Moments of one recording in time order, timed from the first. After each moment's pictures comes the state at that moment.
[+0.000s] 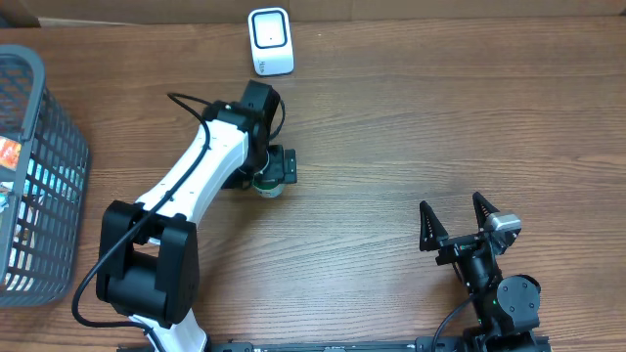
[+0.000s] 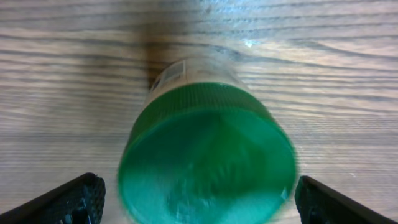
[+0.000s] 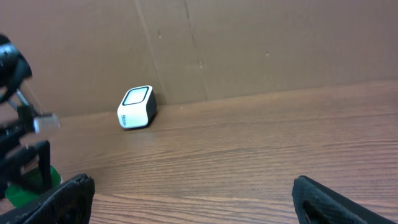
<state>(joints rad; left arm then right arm) -0.32 1.86 1.42 -1.05 0.05 -0.39 0.17 0.01 0.02 -0.03 -0.06 0.22</state>
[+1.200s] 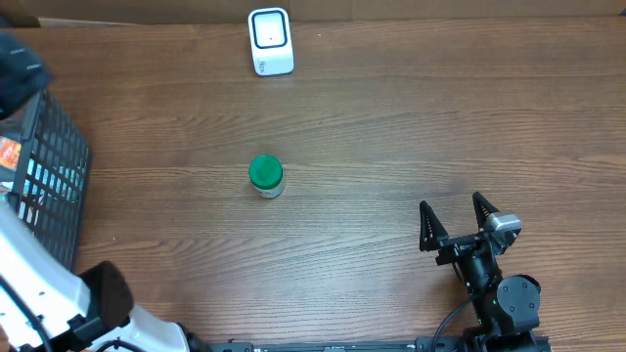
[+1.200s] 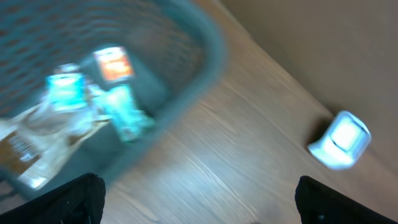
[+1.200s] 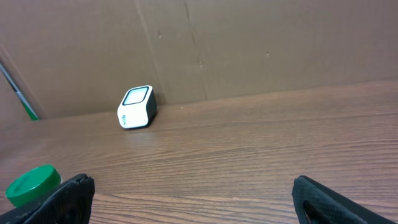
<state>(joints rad) 0.54 1.81 2.63 -1.68 0.03 -0.35 0.17 0.01 0.02 -0.03 -0.06 0.22</state>
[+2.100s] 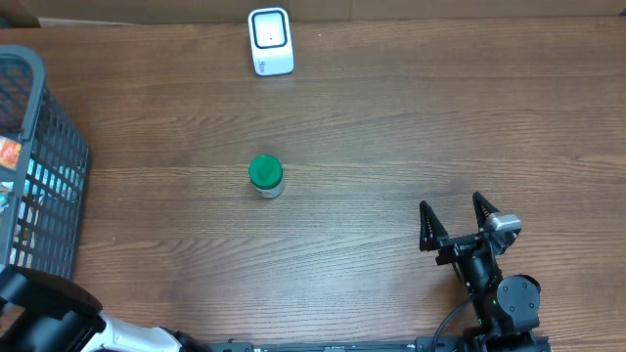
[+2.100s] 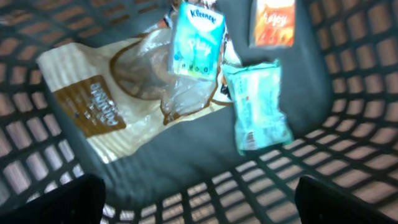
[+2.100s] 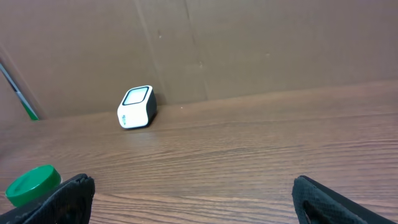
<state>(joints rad) 0.92 1.82 1.84 -1.22 0.02 -0.25 0.17 0.01 0.02 -0.03 -0.06 0.22</state>
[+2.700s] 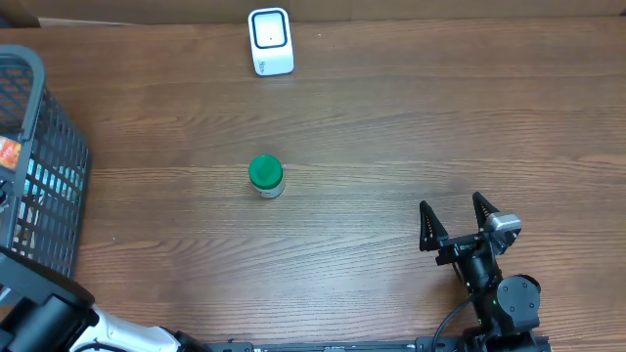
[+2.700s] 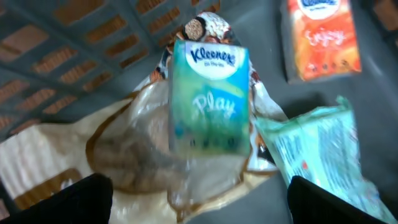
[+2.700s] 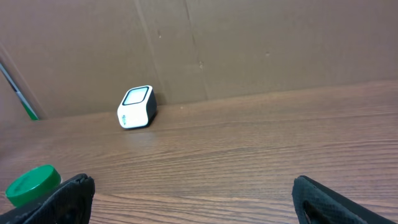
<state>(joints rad) 0.92 1.87 1.53 -0.73 -0.05 -0.09 0.17 0.01 0.02 -0.03 -0.06 0.22</state>
